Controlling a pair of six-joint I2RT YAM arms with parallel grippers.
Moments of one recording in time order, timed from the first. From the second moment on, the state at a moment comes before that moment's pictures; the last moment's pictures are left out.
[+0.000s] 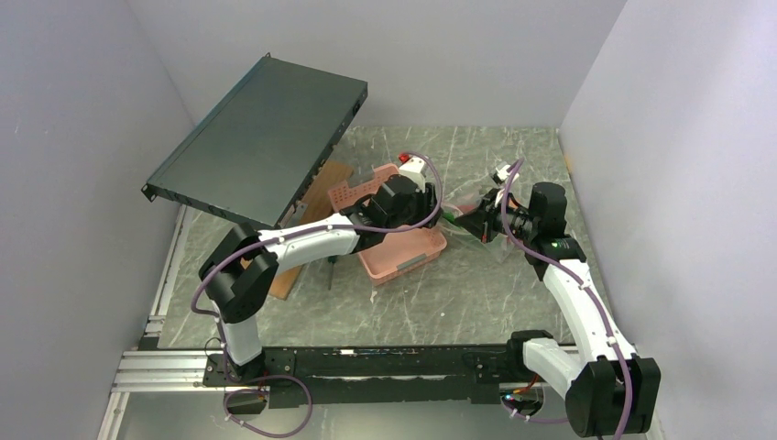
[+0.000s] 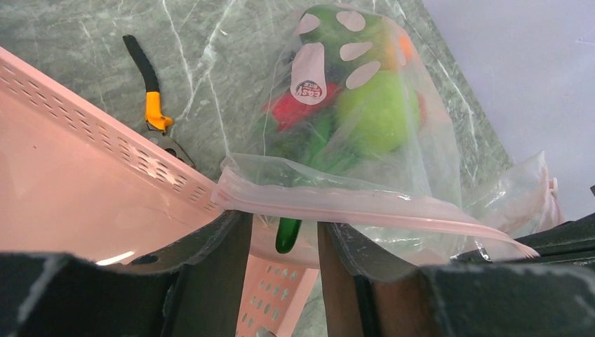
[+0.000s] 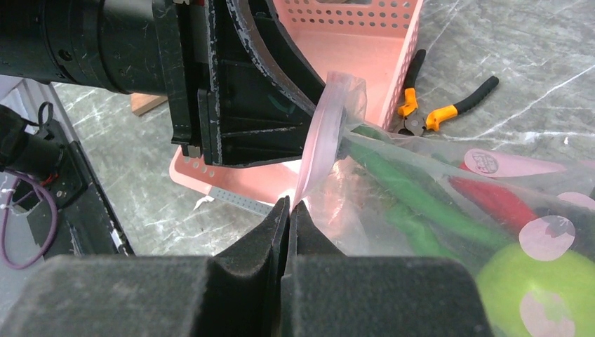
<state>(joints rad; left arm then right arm) -0.90 1.80 1.28 0.14 -0.08 -0.52 0.05 0.98 0.72 -0.18 -0.84 -0.02</state>
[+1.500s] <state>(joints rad) -0.92 1.68 1.26 0.02 -0.09 -0.50 0.05 0.98 0.72 -0.18 -0.81 -0.07</state>
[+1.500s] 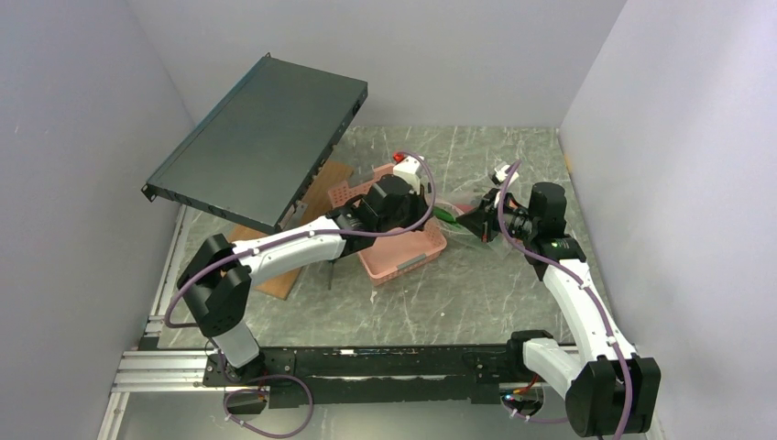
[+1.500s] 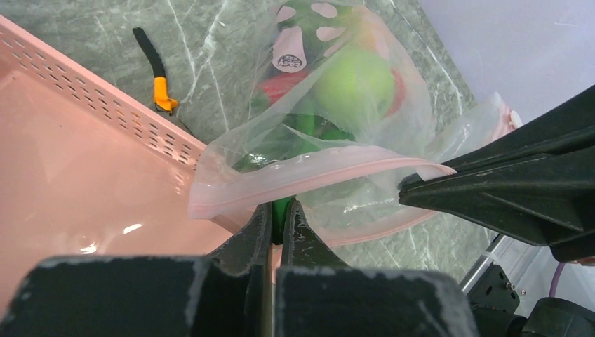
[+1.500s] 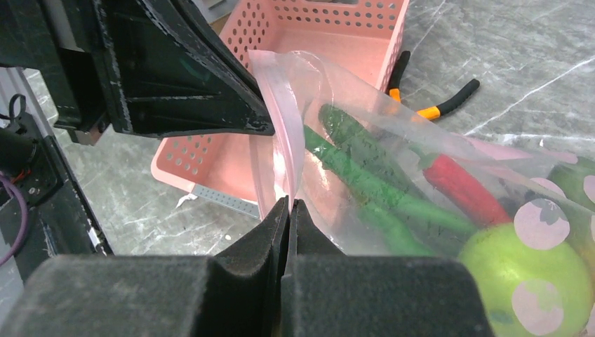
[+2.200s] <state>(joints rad) -0.93 1.65 1.27 -0.08 -0.08 -0.63 0.10 1.00 0.72 -0.19 -0.84 -0.12</state>
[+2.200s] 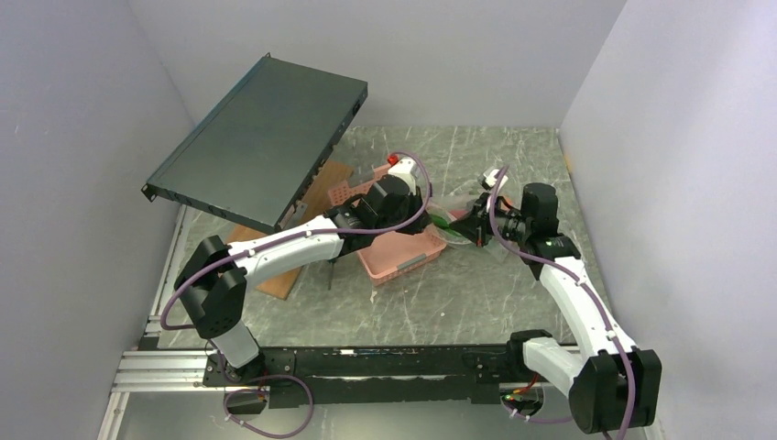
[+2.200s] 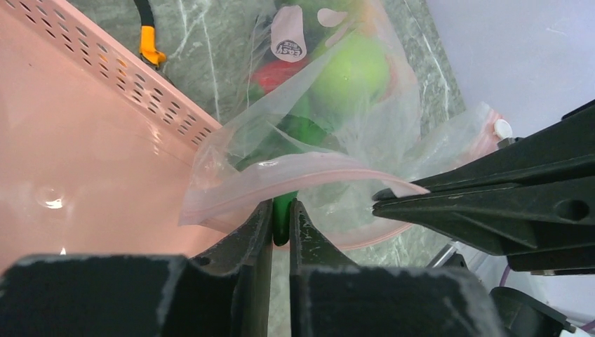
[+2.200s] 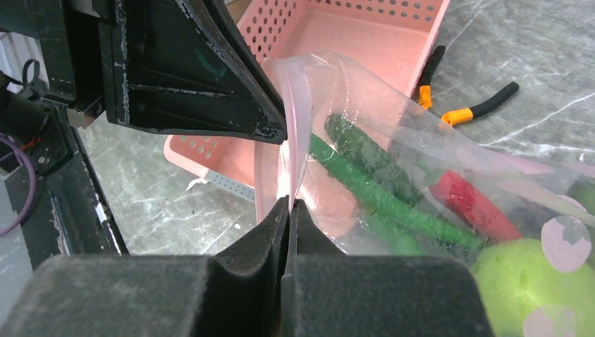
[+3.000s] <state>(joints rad) -0.93 1.68 1.27 -0.08 -0.05 -0.67 0.12 1.02 0.72 -0.23 -0.82 -0.16</state>
